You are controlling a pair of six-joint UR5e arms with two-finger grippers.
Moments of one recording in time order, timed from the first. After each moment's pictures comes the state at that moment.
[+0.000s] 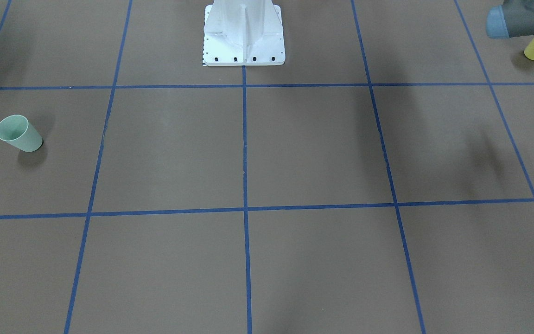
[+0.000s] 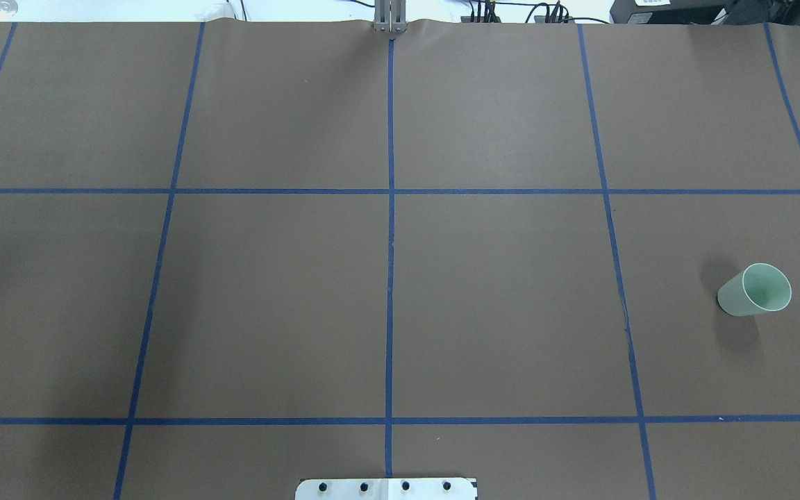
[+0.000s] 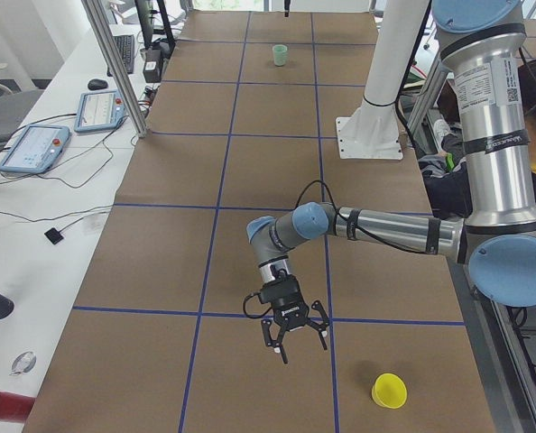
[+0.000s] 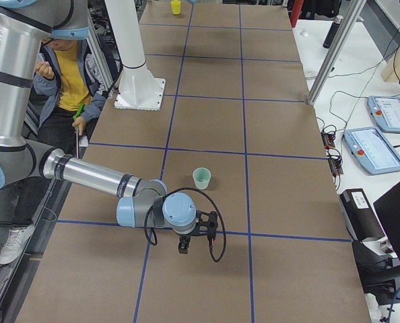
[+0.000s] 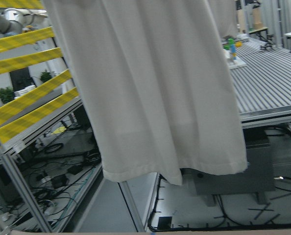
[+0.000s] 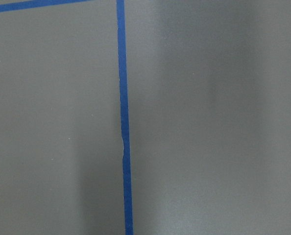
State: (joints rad) left arm -1.04 -1.36 -1.80 -0.94 -1.45 -2.14; right arm 1.58 -1.88 1.61 -1.26 2.47 0.08
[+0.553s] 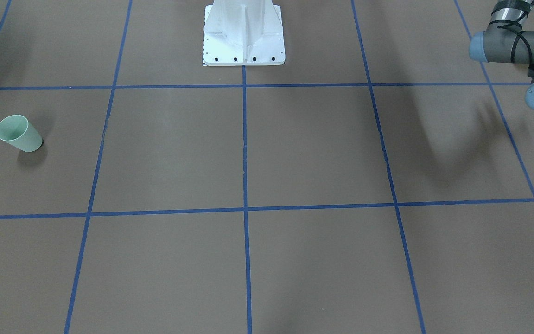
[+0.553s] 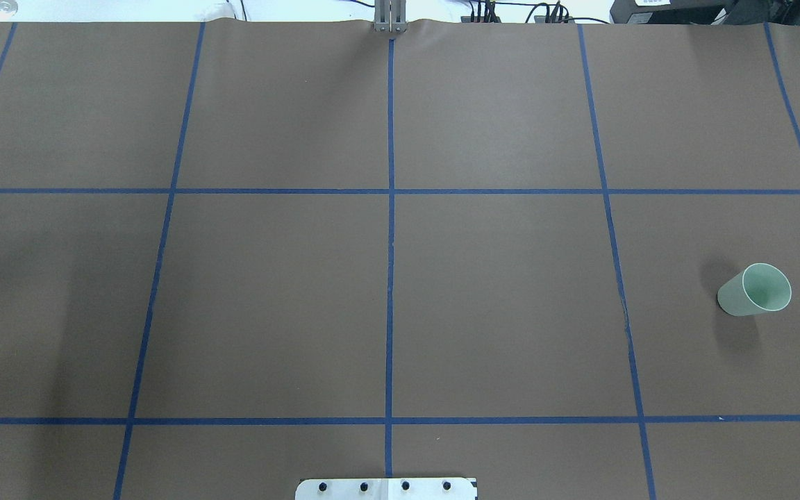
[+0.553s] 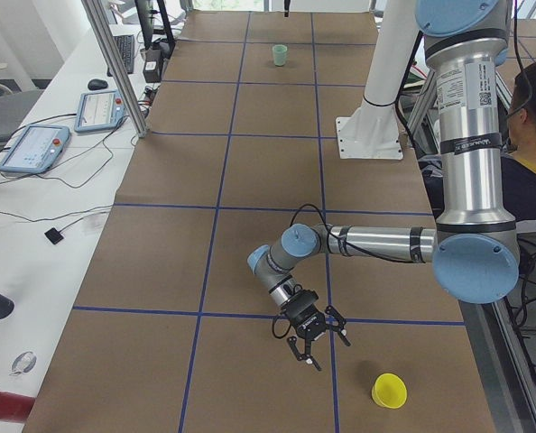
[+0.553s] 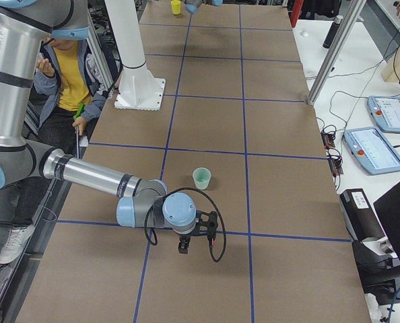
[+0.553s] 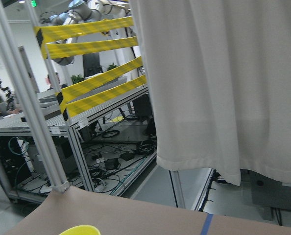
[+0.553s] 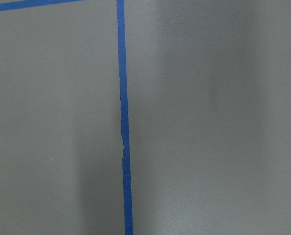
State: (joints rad) left arm -0.93 -1.43 -1.57 -0.88 -1.70 -2.44; right arm 1.58 -1.88 1.61 -1.26 2.47 0.08
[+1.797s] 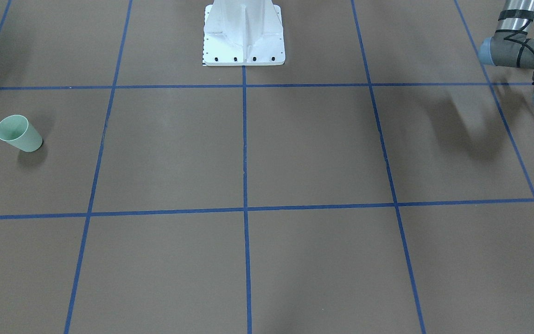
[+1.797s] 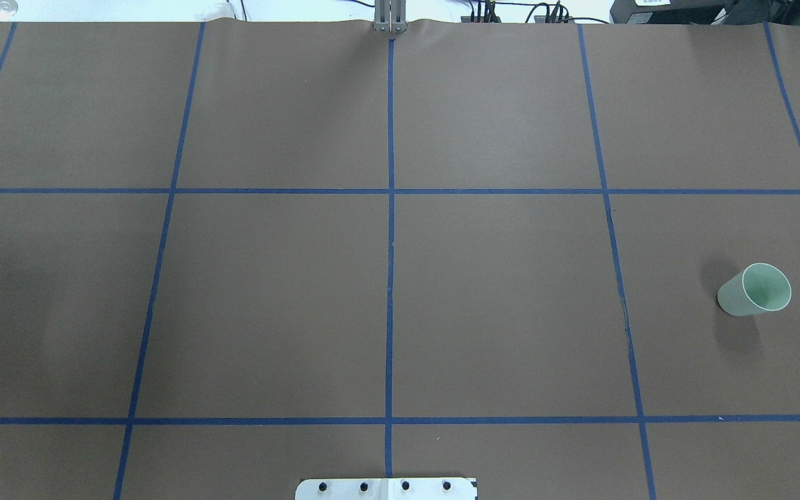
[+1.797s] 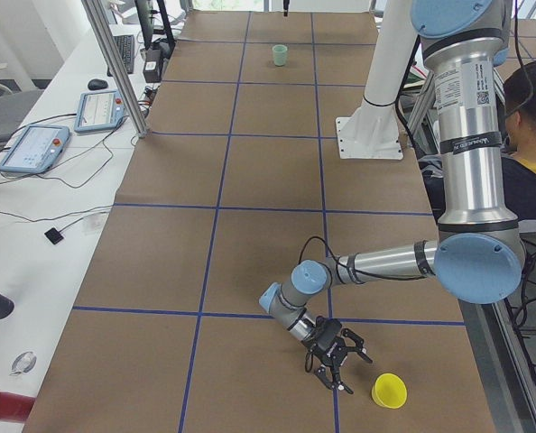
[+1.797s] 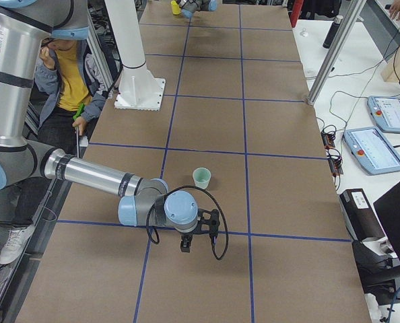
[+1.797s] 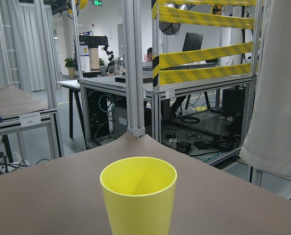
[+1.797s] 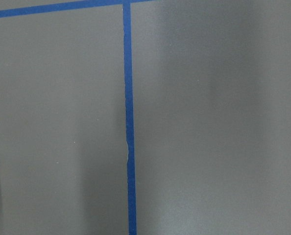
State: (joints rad) left arm -0.89 -1.38 -1.36 -1.08 -1.91 -2.56; right arm 1.58 -1.87 1.61 -1.26 2.47 0.08
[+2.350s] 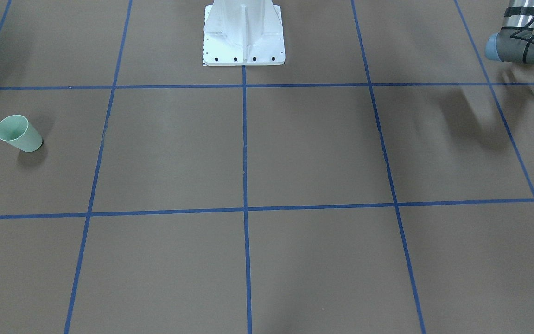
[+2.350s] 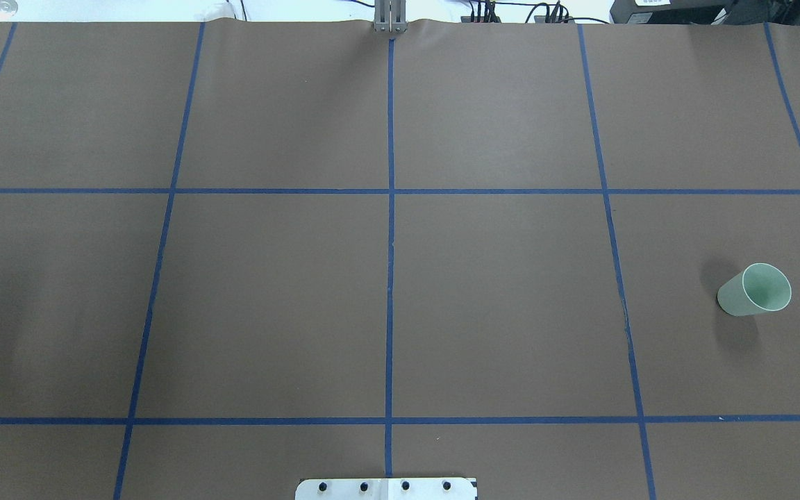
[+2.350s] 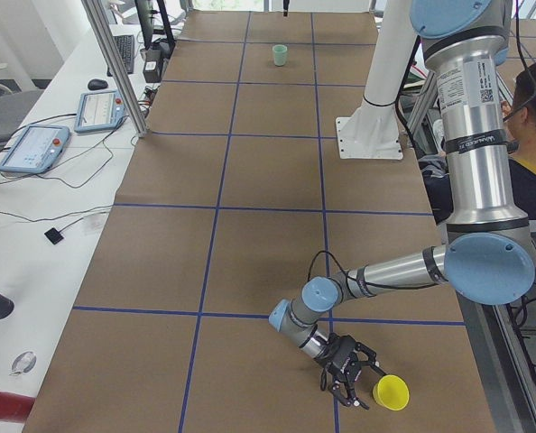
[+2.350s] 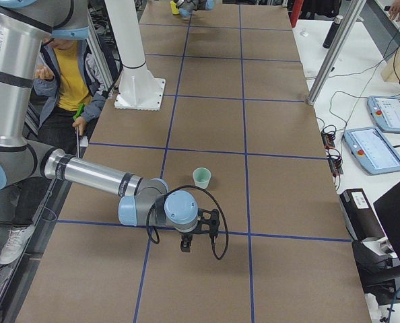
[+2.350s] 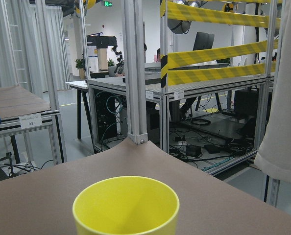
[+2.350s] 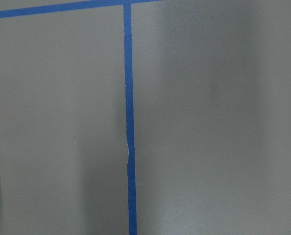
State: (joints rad) left arm -0.88 -1.36 -1.32 -1.13 -1.98 -2.56; right arm 1.58 -1.87 1.61 -1.26 2.47 0.08
